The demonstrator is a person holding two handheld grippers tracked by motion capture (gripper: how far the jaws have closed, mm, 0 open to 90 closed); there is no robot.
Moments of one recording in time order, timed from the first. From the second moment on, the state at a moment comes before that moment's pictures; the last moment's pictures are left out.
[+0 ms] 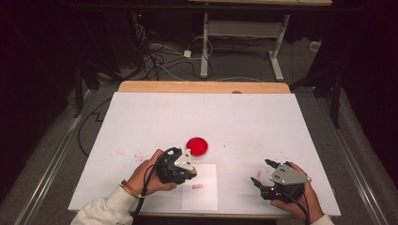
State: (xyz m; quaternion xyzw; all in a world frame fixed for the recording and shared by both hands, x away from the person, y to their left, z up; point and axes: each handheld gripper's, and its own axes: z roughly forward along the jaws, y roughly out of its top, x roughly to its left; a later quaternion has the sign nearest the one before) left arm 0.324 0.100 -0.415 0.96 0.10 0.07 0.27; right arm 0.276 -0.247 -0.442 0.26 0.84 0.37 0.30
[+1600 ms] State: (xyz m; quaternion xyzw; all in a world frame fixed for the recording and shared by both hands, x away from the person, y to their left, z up) left arm 0.433 0.070 -0.428 0.96 0.18 0.05 0.22; right arm 0.277 -0.249 -0.450 0.26 0.85 0.36 0.28
